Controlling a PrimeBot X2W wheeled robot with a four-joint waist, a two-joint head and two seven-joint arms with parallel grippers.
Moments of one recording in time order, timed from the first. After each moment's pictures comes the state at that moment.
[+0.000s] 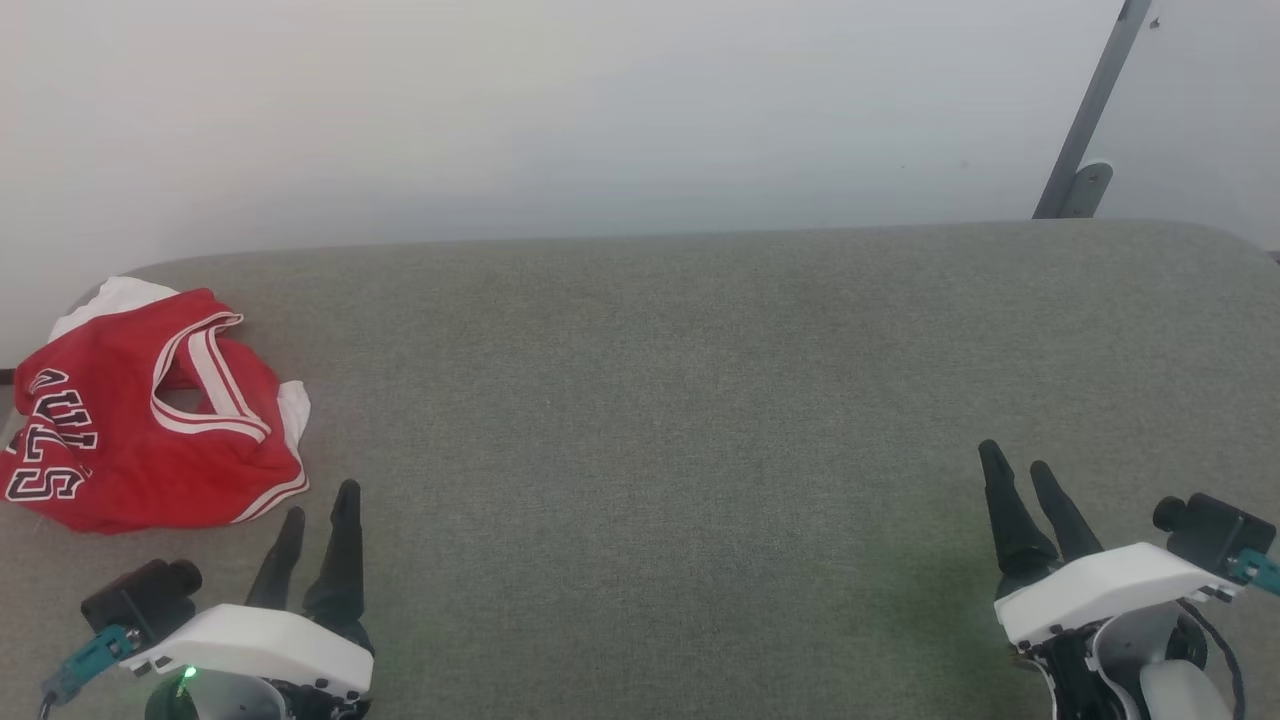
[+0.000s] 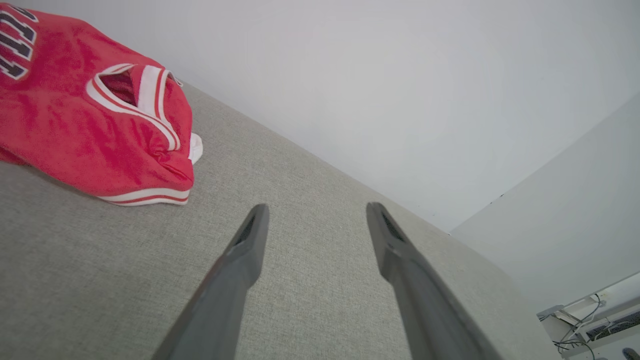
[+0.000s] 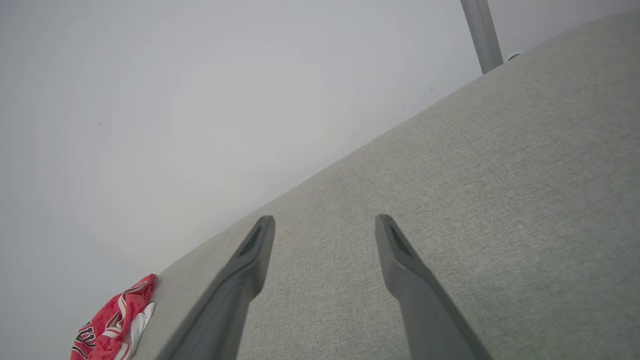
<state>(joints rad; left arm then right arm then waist) -0.03 0.22 -0.05 0.16 -0.85 0.02 -0.10 -0.11 -0.07 -0.04 0.28 0.72 0.13 -0.04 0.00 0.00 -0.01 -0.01</state>
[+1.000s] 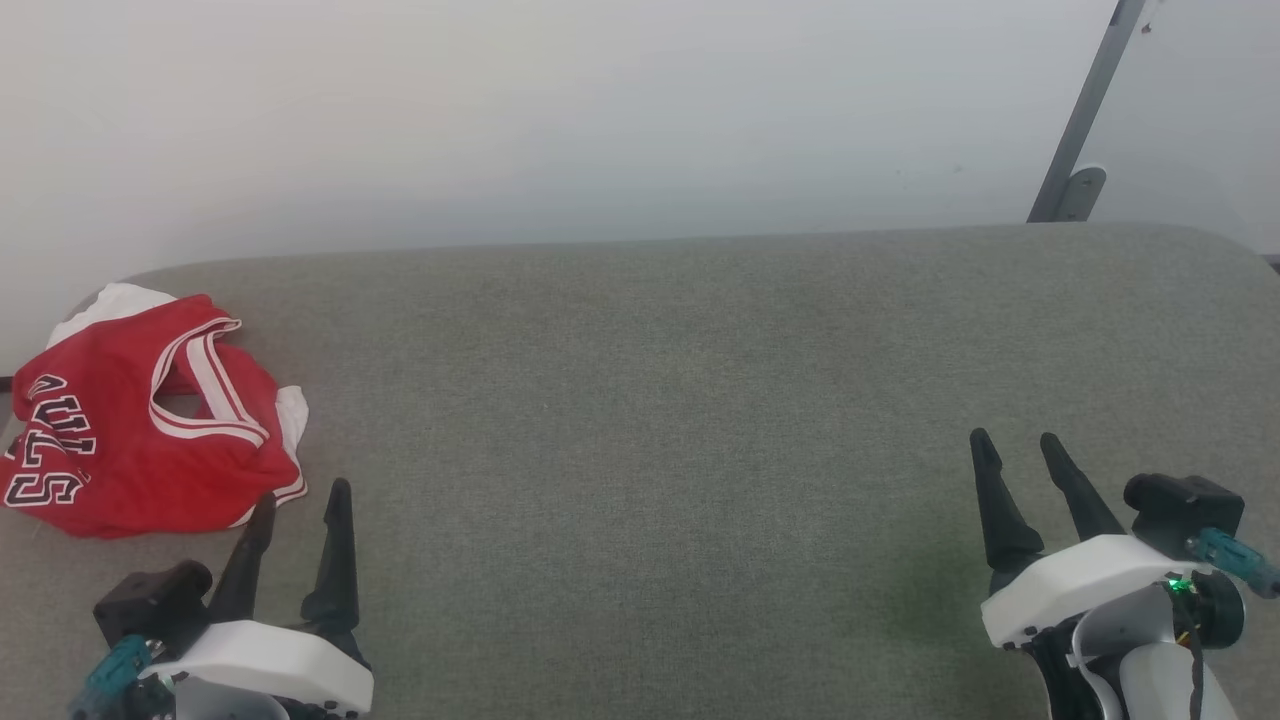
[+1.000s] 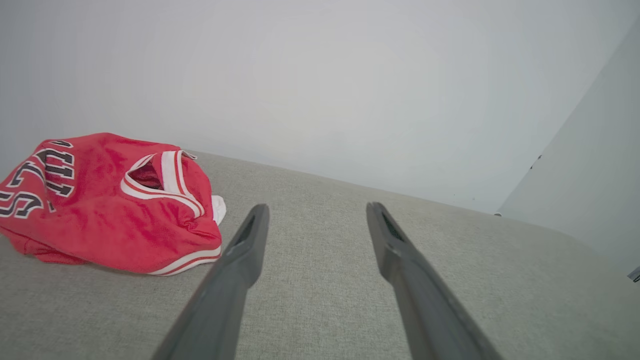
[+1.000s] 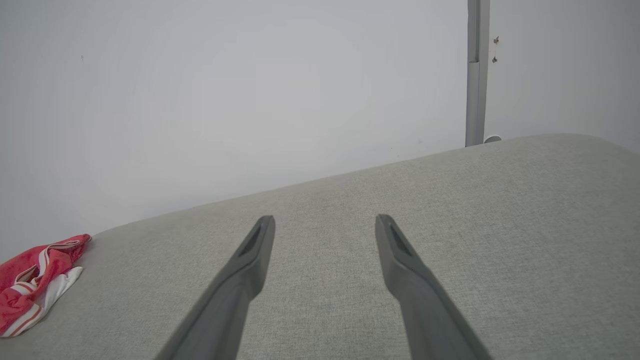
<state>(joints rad) 0.00 0.23 -0.04 0.12 -0.53 0.01 -0.18 -0.13 -0.08 -0.04 0.26 0.38 0.13 -0.08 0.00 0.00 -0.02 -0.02</state>
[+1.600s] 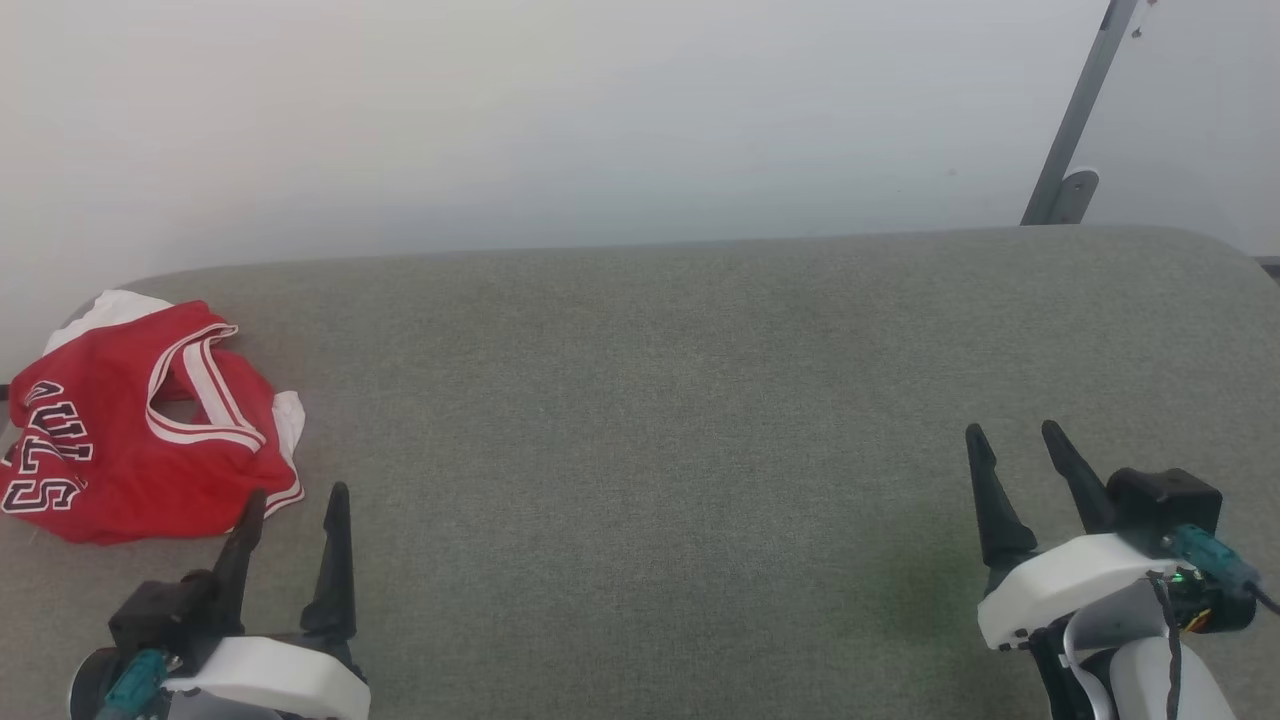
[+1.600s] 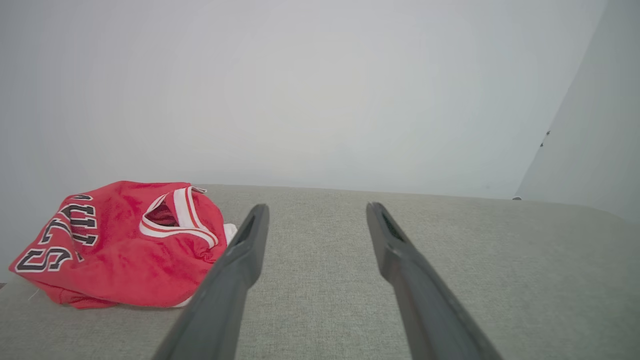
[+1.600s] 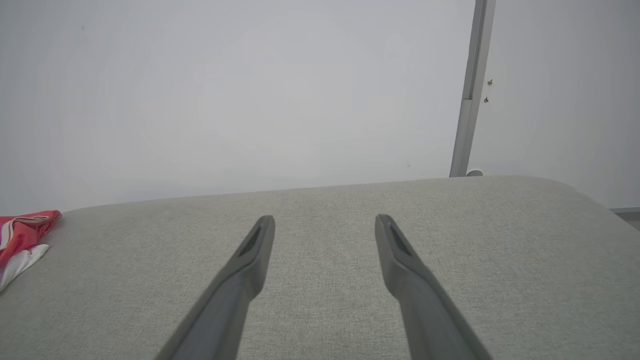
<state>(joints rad) 0.02 0.24 -0.03 0.10 -0.37 0.00 -0.22 -0.13 -0.08 -0.03 0.25 0.23 0.13 -0.11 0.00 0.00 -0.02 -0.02</state>
